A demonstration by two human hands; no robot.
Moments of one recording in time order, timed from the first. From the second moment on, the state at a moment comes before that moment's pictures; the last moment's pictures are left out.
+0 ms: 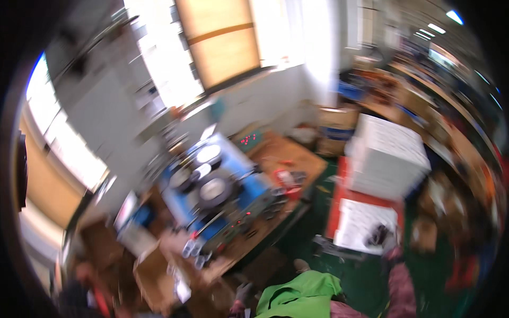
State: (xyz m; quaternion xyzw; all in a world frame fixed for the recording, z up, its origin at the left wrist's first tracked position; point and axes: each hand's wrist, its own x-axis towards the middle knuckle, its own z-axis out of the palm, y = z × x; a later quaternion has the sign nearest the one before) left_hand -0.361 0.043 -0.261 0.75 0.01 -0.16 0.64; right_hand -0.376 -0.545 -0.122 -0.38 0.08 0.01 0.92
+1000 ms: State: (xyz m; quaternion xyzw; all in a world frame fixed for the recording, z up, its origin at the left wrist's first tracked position) left_hand -0.427 0.043 -0.307 0.49 0.42 -0.11 0.76; right_hand -0.157 -0.426 -0.336 -0.91 -0.08 0.29 0.29
